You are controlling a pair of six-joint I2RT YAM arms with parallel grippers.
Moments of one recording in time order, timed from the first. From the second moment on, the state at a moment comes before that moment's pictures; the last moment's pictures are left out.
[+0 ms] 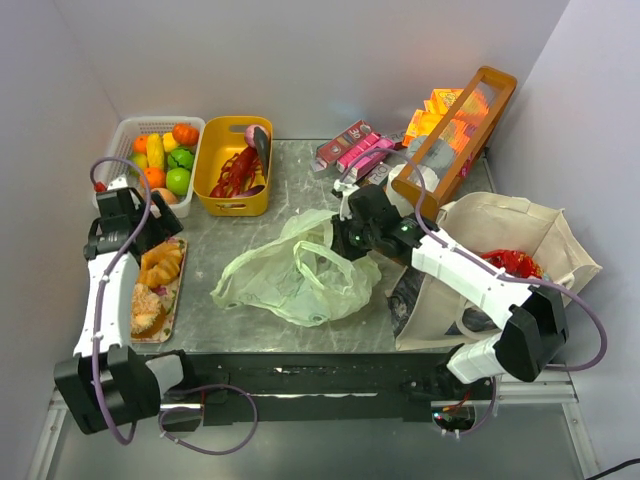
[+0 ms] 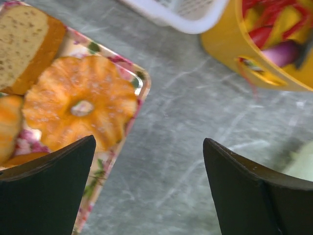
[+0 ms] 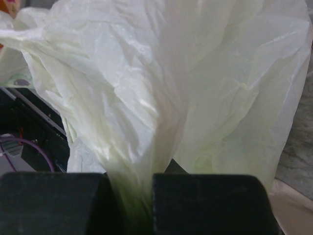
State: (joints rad) left arm 0.26 1.12 0.98 -0.56 0.05 -0.35; right arm 0.69 1.41 1.18 -0.58 -0.17 0.35
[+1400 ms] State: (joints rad) left arm 0.15 1.59 1.01 -0.50 -0.19 -0.23; right arm 0.64 1.34 1.10 -0.44 -0.33 0.36
